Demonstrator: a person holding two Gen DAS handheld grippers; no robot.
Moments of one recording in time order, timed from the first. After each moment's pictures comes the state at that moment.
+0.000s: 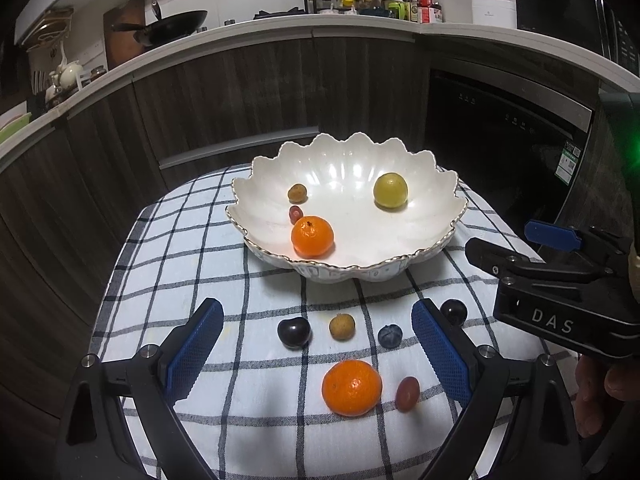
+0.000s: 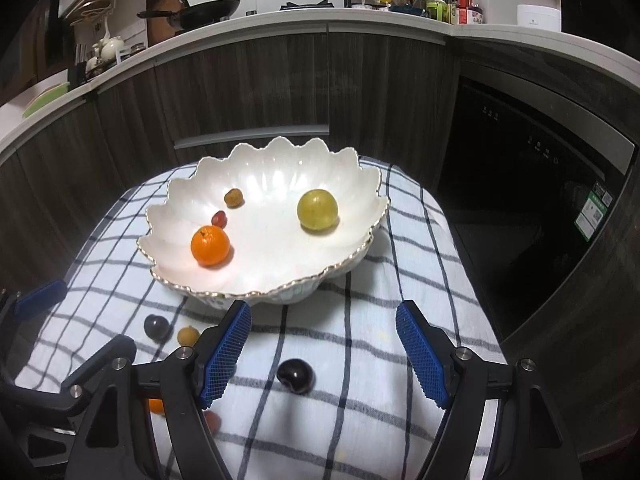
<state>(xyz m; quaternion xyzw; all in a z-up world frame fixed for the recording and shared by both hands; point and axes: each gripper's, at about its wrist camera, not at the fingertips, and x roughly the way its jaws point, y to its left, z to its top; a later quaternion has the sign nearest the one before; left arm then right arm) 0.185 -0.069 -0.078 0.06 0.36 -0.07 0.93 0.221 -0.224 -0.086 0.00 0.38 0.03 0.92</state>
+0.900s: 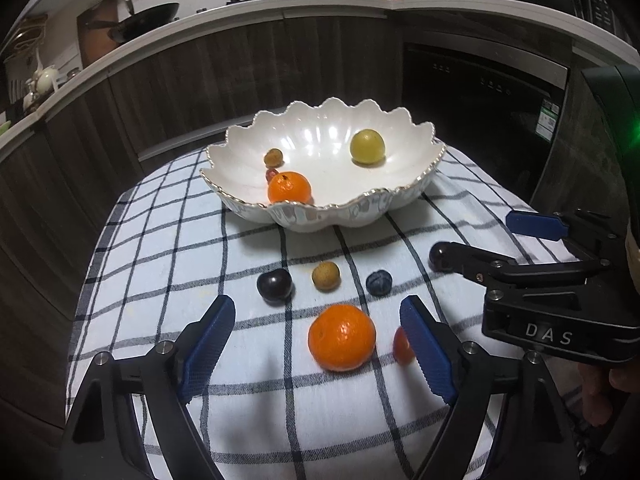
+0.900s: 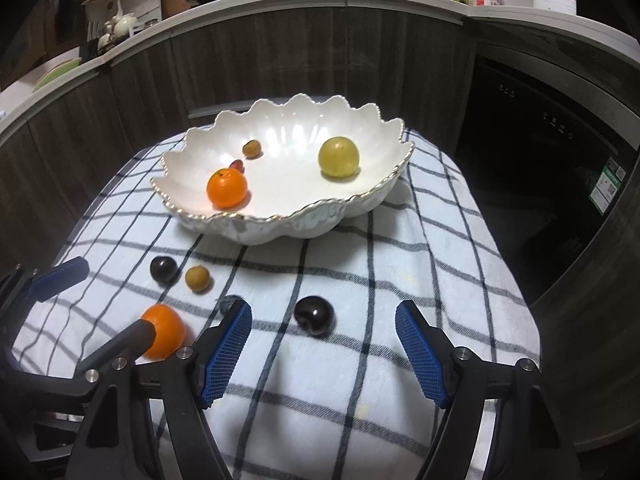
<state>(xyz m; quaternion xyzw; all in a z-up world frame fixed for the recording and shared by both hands) 0.167 -0.069 -0.110 0.09 0.38 -0.11 0.91 0.196 -0.211 -0.119 -0.01 0.41 0.05 0.91</state>
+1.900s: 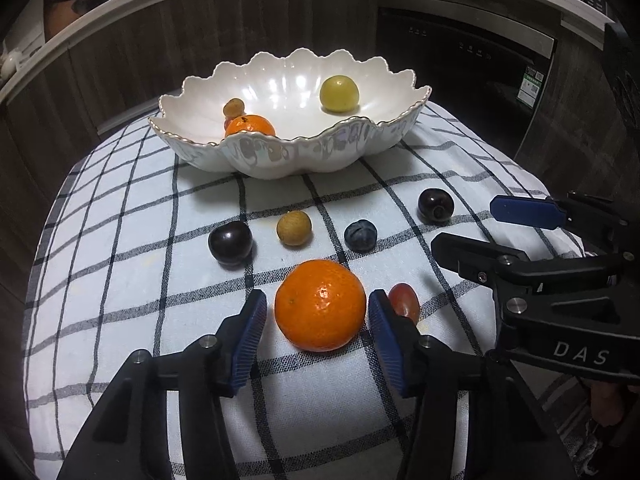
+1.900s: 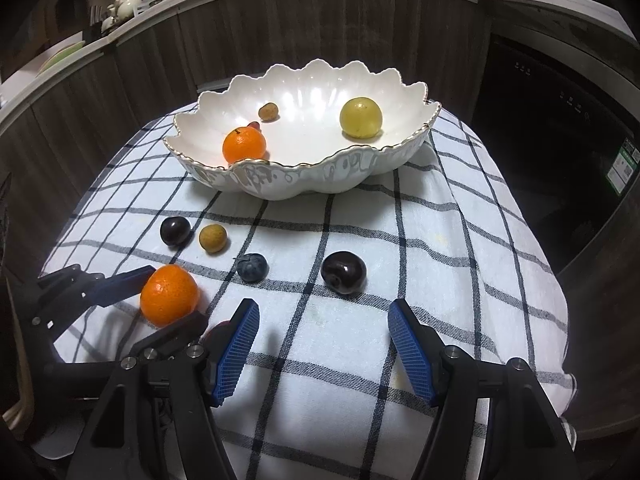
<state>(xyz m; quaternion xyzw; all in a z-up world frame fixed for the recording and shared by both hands) 0.181 -0.071 -0.152 0.08 0.44 -0.17 0.88 0.189 -0.196 -0.139 -0.01 0.45 0.07 0.89</state>
